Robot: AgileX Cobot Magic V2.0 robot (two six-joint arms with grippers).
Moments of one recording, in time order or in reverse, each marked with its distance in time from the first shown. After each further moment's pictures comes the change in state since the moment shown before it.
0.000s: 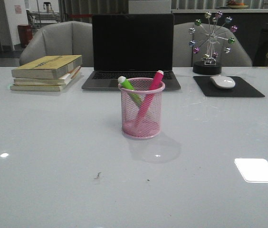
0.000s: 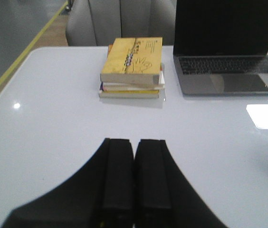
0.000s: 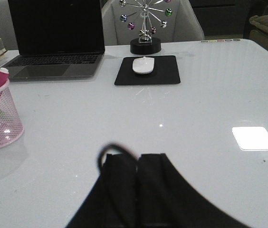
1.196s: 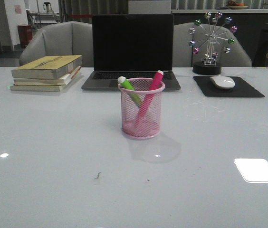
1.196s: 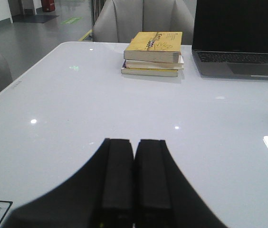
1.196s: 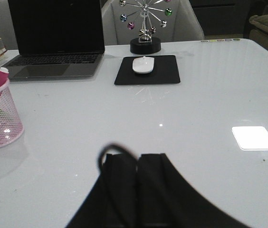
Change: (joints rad) left arm 0.091 -0.689 0.521 -0.030 0.082 0.001; right arm 0.000 0.000 0.000 0.000 0.002 0.000
